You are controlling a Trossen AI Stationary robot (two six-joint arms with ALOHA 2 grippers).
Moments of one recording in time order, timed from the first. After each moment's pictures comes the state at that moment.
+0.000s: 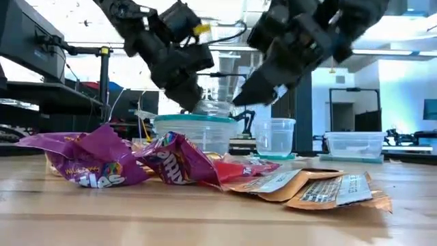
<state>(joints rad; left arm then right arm) 0.17 1.60 0.99 -0.12 0.16 0.18 0.00 1.58 0.84 0.19 -0.21 0.01</state>
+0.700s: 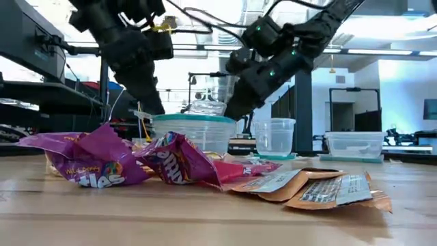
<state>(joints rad) 0.04 1.35 0.75 -0.28 -0.16 -0.18 -0.21 1.80 1.03 0.06 -0.13 -0.14</state>
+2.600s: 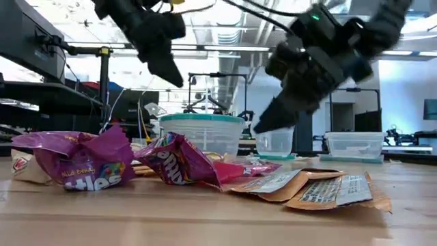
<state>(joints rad) 0.21 1.36 0.95 -0.30 0.01 0.03 -0.01 1.65 0.56 0.58 -0.15 0.19</state>
